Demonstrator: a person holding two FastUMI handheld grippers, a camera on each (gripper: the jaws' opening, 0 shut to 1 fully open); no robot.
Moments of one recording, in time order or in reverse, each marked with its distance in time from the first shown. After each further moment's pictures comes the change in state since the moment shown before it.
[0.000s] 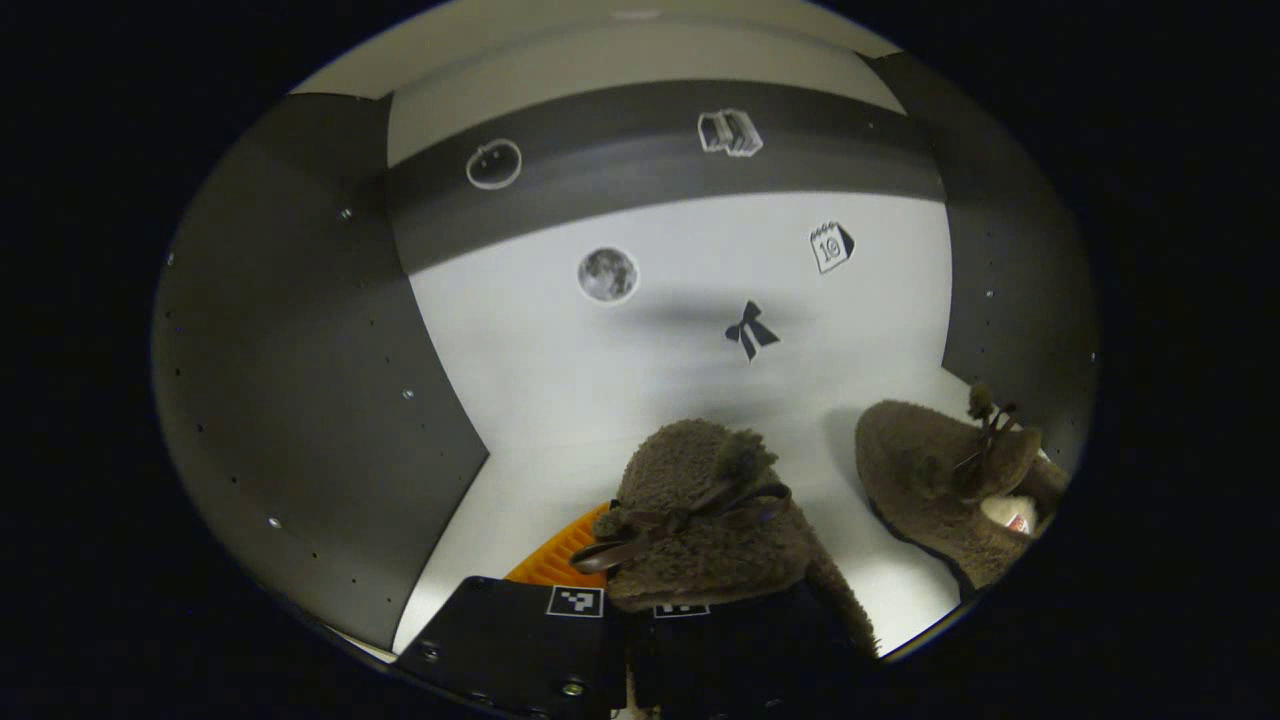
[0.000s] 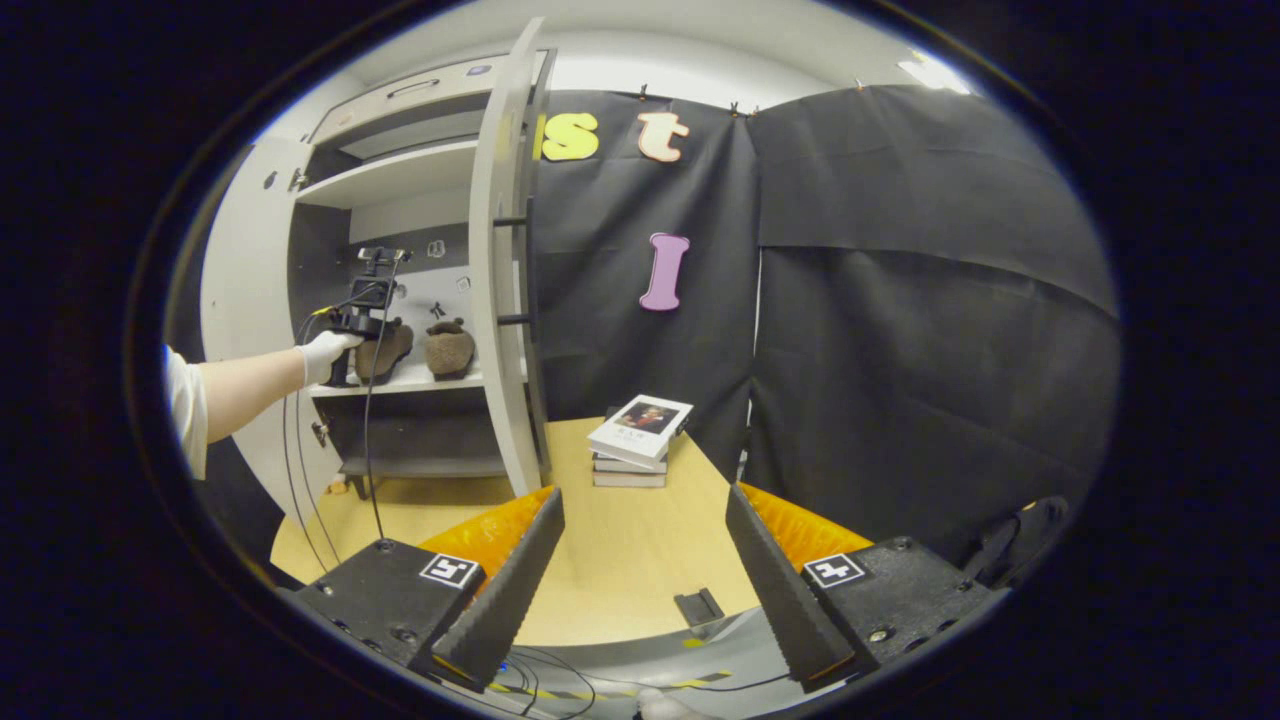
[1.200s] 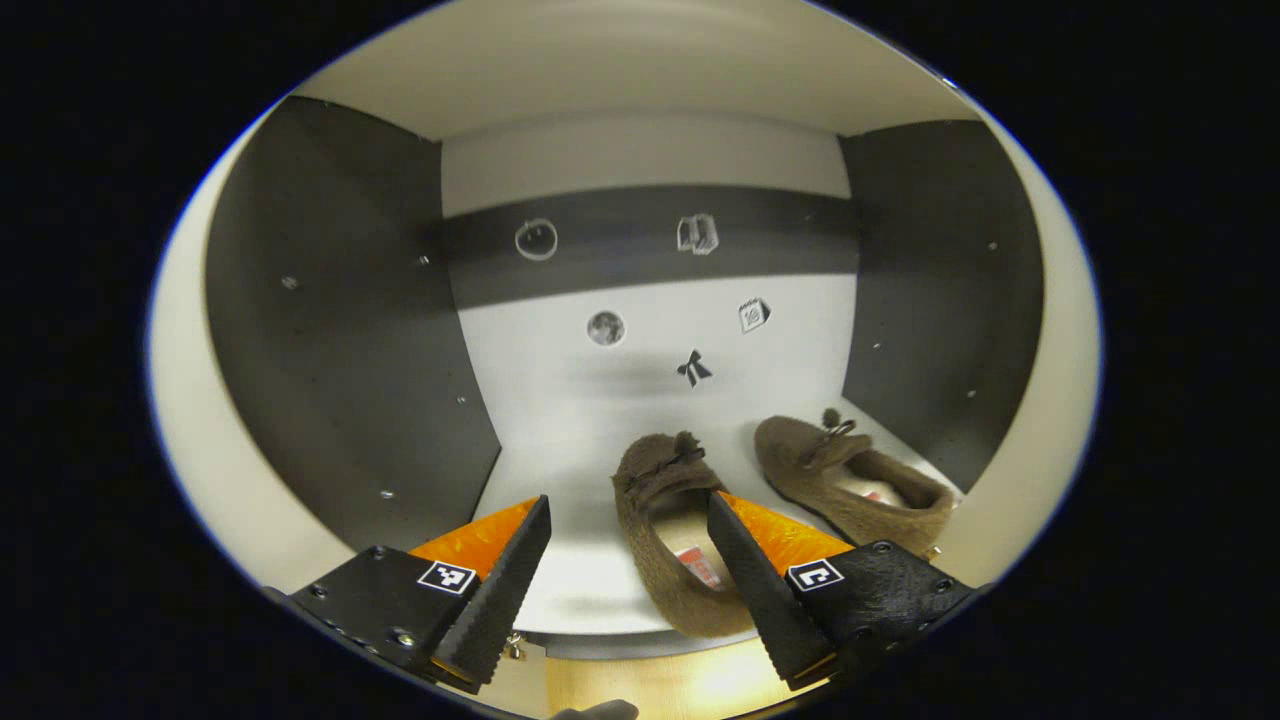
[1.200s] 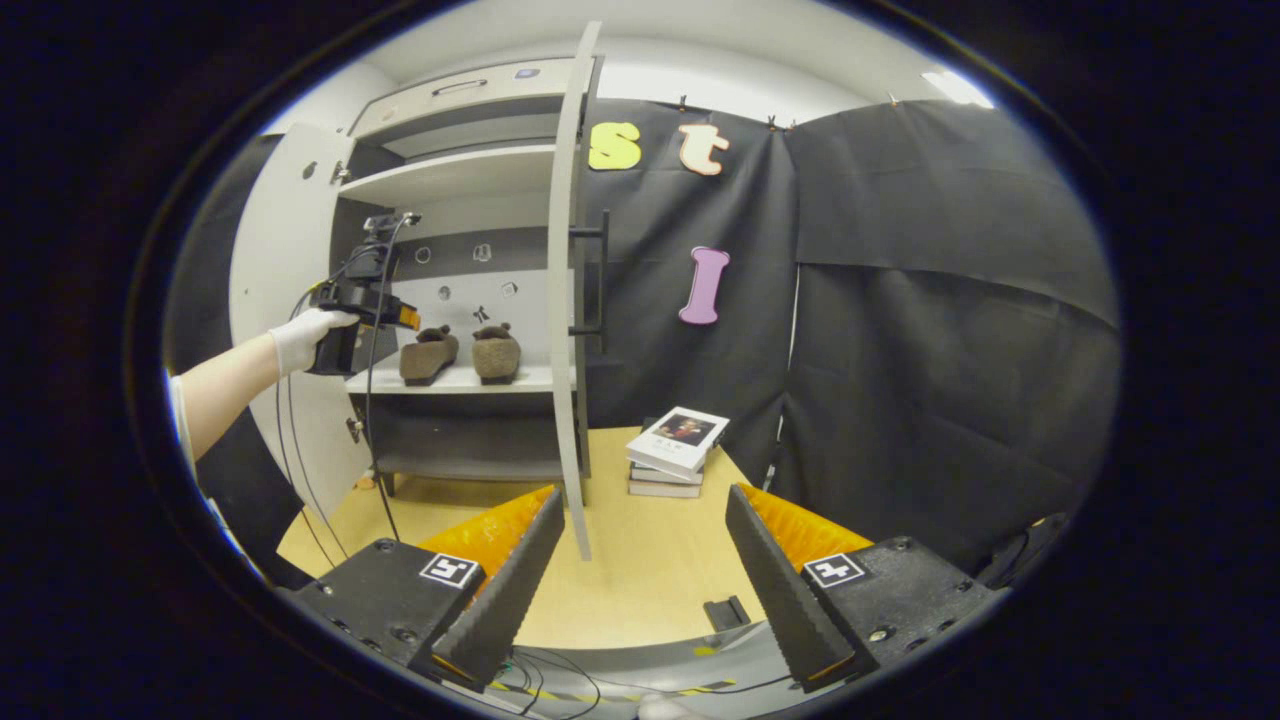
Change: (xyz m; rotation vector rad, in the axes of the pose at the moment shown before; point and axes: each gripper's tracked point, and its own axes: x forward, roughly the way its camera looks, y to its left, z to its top) left arm -0.168 0.015 0.030 -0.055 -0.157 -0.128; right arm -0.019 0.049 0.008 -0.053 -0.045 0.090
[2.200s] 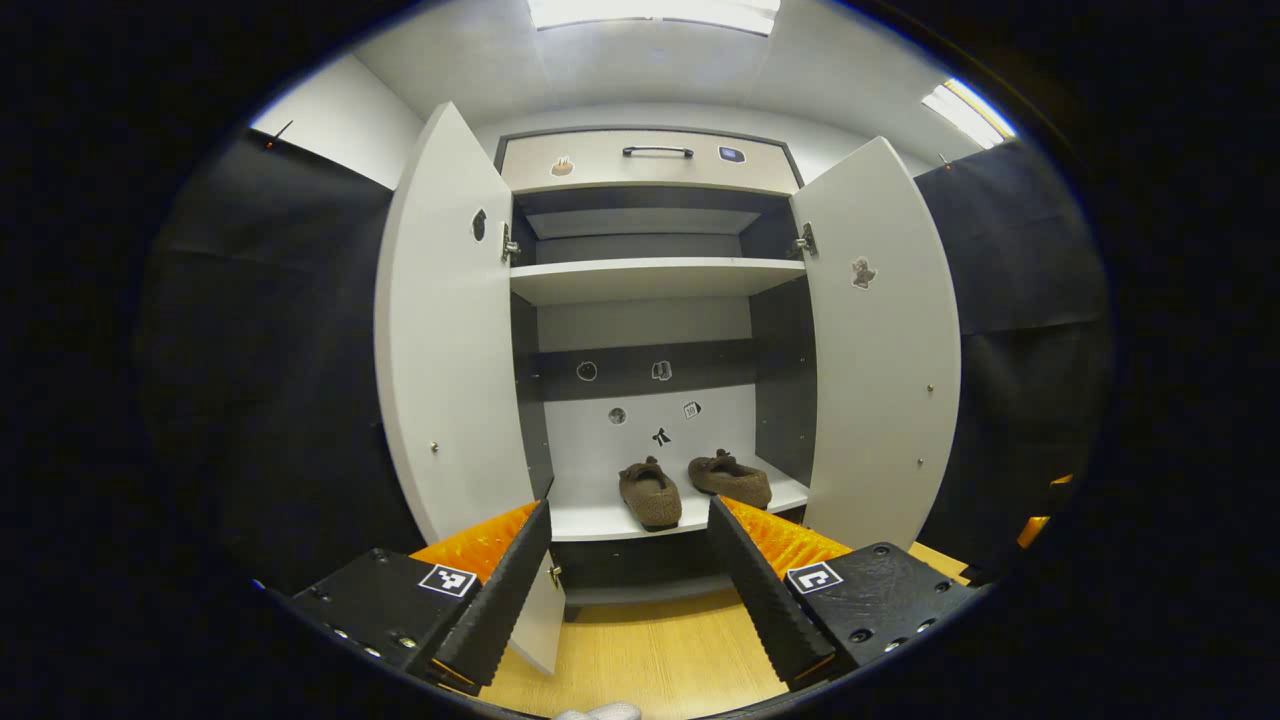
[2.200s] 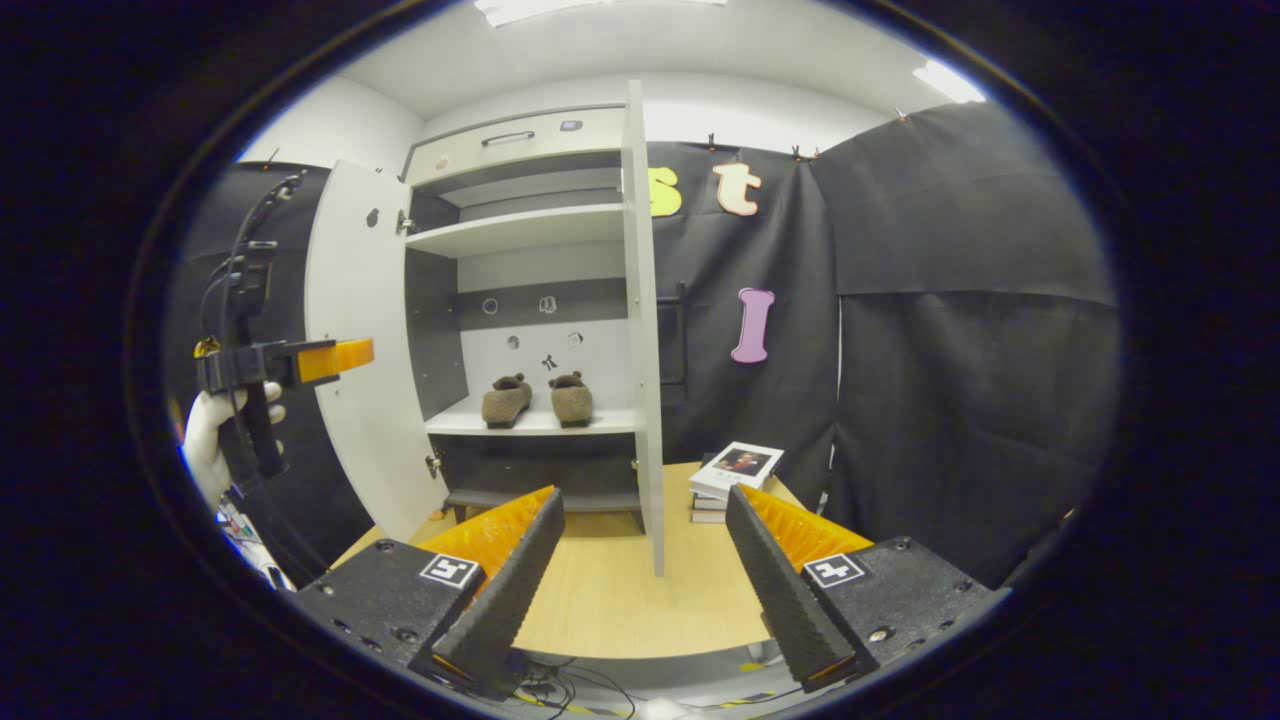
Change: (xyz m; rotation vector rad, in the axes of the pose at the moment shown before) left arm -0.352 -0.019 -0.029 -0.010 -0.317 0.016; right arm -0.059 0.050 0.024 0.045 -0.120 0.155
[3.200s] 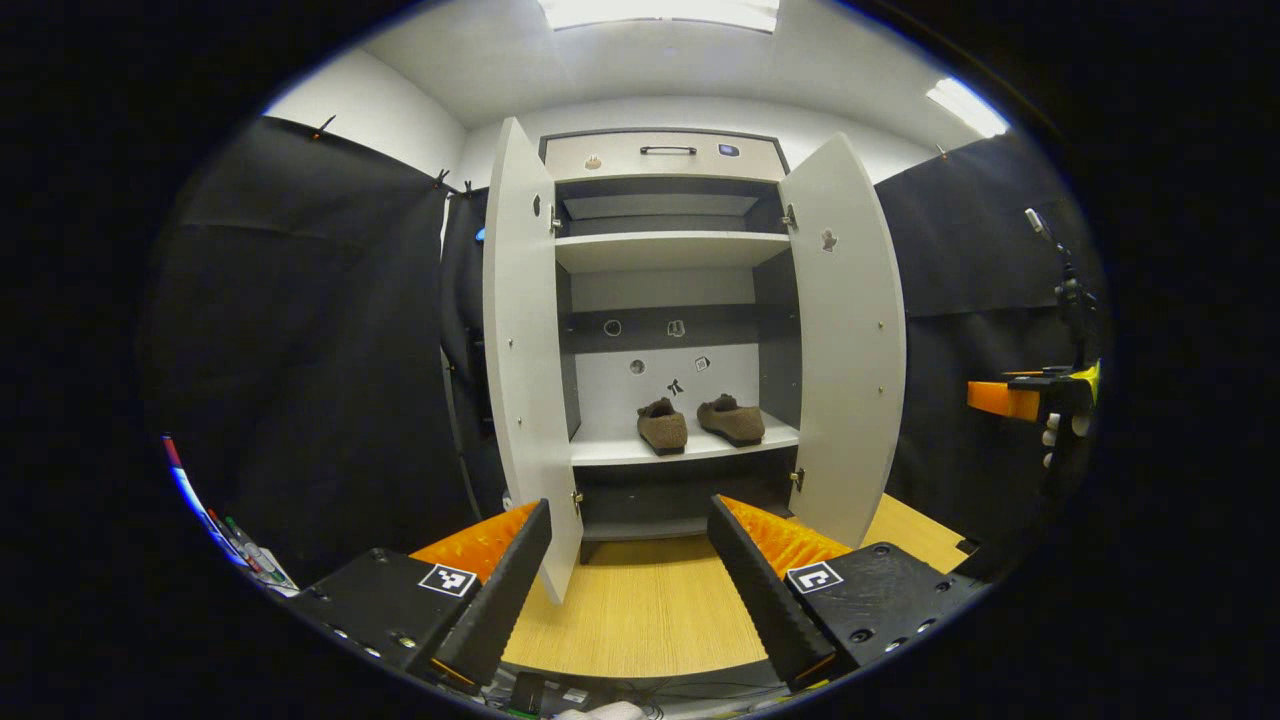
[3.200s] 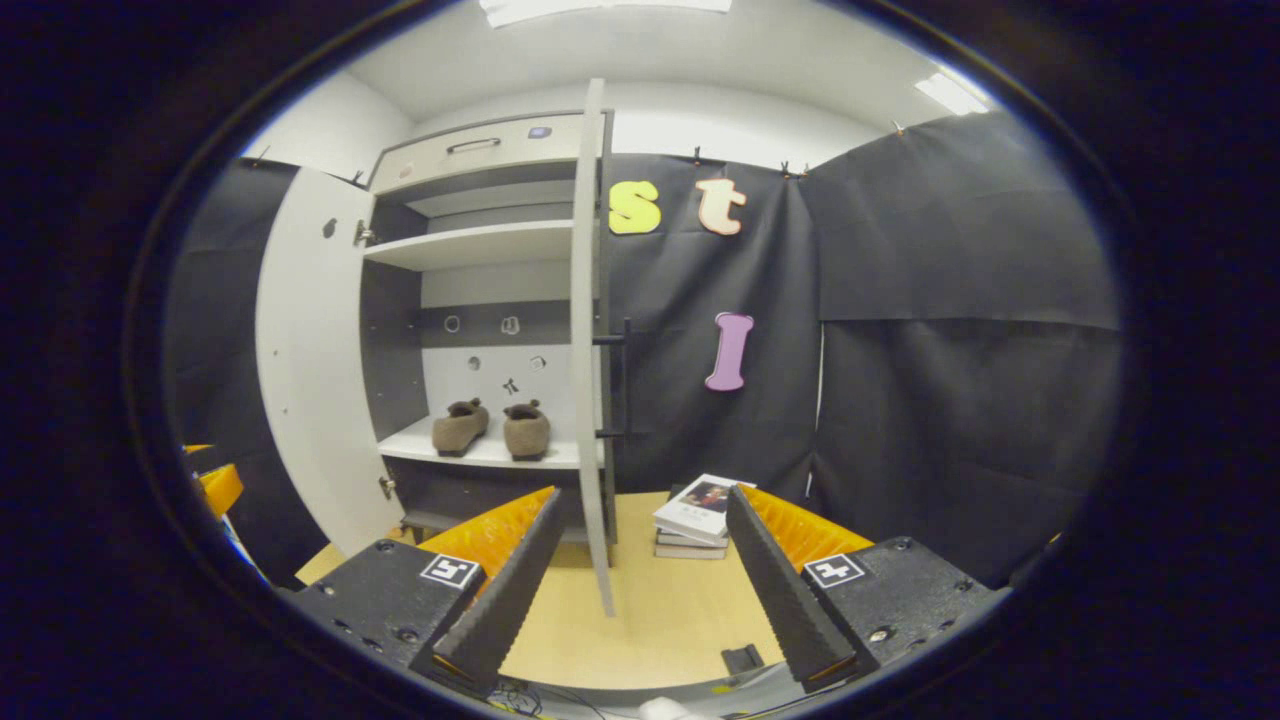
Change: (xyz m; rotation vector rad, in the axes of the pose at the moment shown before) left arm -0.110 -0.015 -0.078 -0.029 0.055 0.074; right arm 0.071 -0.067 0.053 -0.039 -0.055 -0.089
